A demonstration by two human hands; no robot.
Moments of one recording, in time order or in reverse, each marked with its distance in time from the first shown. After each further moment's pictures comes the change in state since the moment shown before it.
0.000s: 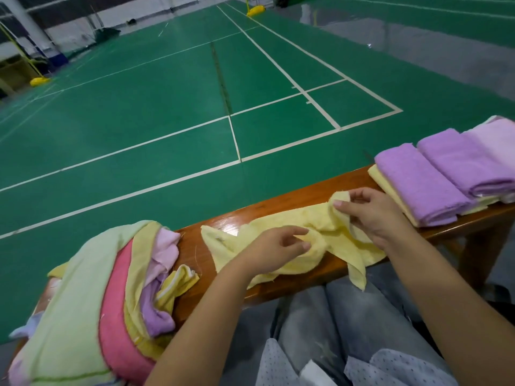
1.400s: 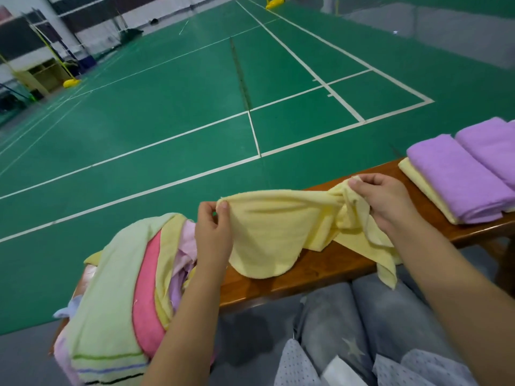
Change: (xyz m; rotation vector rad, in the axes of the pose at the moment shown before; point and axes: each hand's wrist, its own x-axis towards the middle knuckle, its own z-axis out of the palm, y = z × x) left_hand -0.046 -0.053 -0.060 -0.306 1.023 -0.036; right_hand 0.021 -0.002 0.036 0.085 0.074 0.004
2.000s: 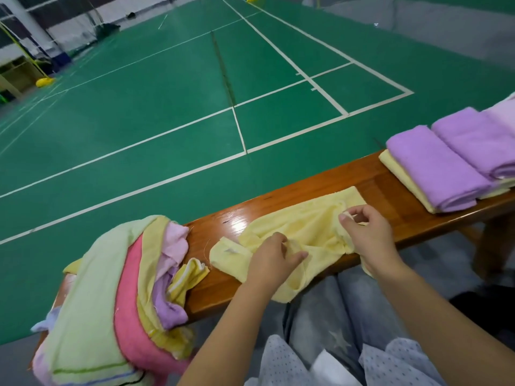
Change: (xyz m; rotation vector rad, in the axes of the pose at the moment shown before) left_hand -0.054 -0.032 0.085 0.610 -0.689 0.052; right_hand -0.039 0.063 -0.019 -0.295 0.129 -0.137
